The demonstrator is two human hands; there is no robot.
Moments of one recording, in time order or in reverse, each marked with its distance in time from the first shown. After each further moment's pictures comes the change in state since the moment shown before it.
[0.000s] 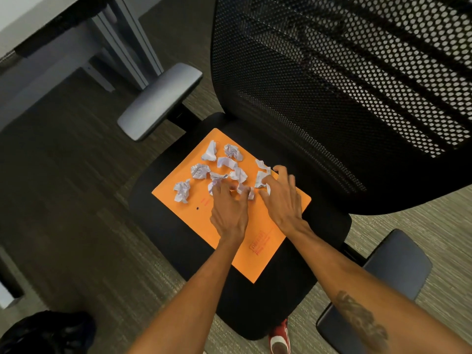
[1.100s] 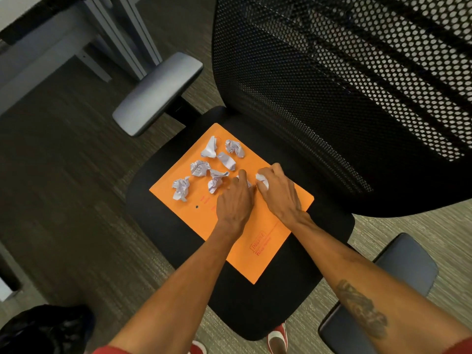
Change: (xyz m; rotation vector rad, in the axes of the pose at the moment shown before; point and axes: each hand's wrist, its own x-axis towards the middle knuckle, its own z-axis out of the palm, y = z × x) left_hand 0.024 0.006 0.006 0.458 -0.246 0.346; right_hand 0.022 0.002 0.011 0.110 -0.069 -0.108
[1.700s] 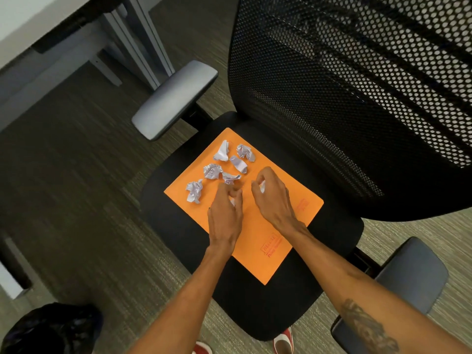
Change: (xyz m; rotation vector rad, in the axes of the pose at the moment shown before) left_hand -0.037 -0.038 -0.028 -0.471 0.257 -0.107; right_hand -0.014 -0.055 -0.004 0.383 0.051 0.069
